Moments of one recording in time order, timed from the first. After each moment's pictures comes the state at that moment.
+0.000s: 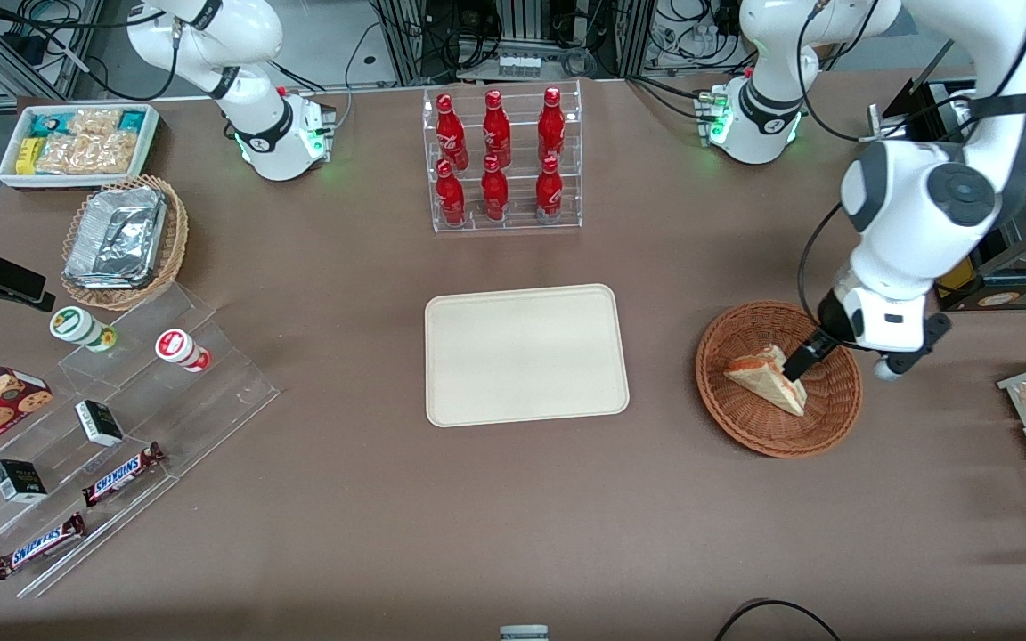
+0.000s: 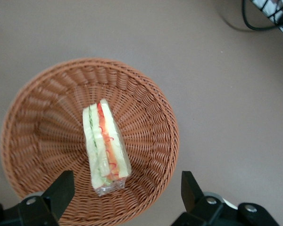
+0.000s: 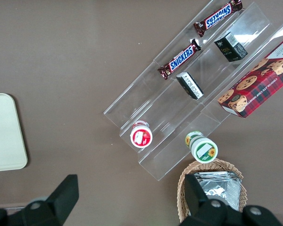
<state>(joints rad) 0.01 0.07 -0.16 -2.20 -0.02 2.47 -0.84</state>
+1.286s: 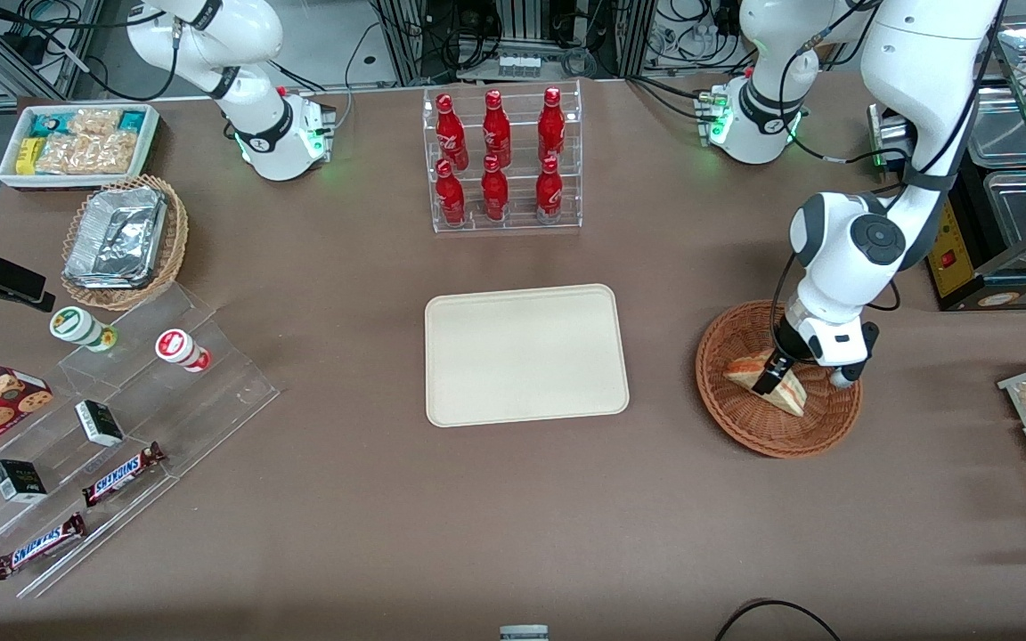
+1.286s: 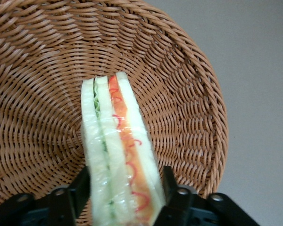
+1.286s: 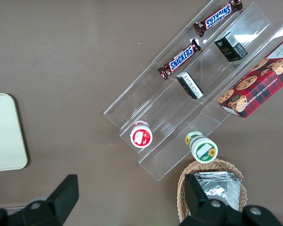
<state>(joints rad) 0.01 0.27 -0.16 -2.33 -0.02 2.84 -1.04</state>
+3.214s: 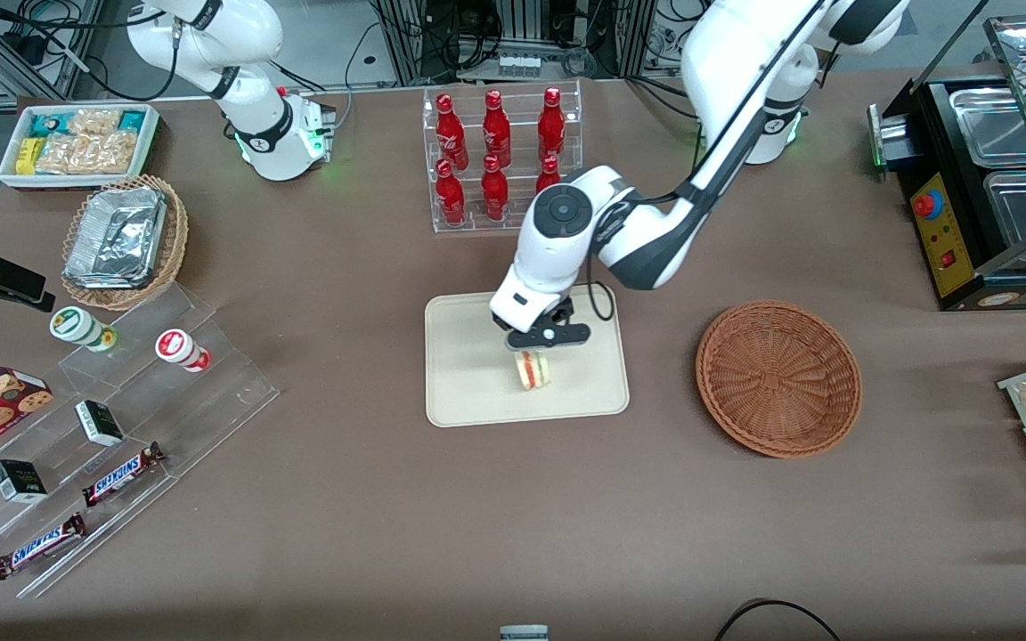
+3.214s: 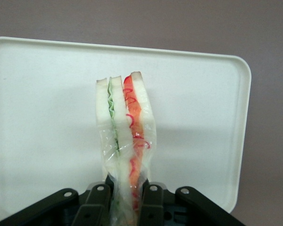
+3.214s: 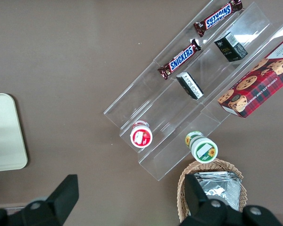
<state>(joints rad) -0.51 0.59 -0.33 -1.68 0.18 2.37 -0.99</state>
